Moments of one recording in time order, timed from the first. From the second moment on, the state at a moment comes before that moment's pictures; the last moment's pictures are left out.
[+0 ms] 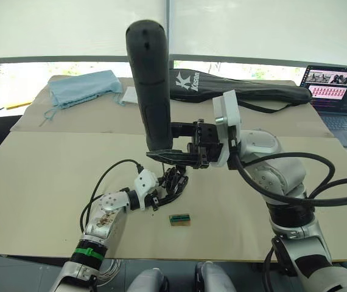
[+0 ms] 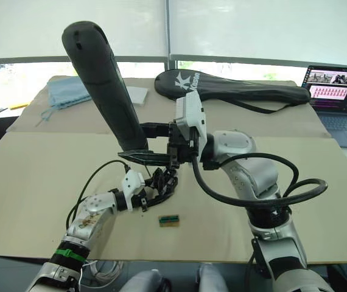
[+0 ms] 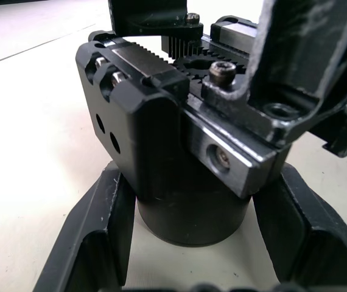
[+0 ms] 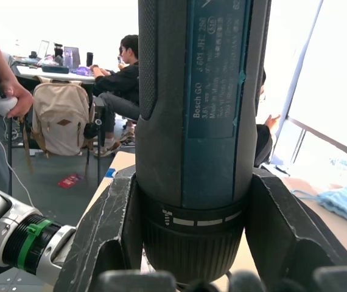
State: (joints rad) left arm -0.30 0.32 -0.18 0.21 -0.16 -0.02 -0.92; right arm -0.75 -0.35 0.17 -0.26 0.61 0.45 1.00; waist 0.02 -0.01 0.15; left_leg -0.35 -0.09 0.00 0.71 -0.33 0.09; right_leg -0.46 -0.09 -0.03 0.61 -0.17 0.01
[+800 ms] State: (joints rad) left arm -0.29 0.32 -0.17 0.20 -0.17 0.00 -0.92; right arm -0.73 -0.30 0.19 -0.22 0.53 0.42 1.02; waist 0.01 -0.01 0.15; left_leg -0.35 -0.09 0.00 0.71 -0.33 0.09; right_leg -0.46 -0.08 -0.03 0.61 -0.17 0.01
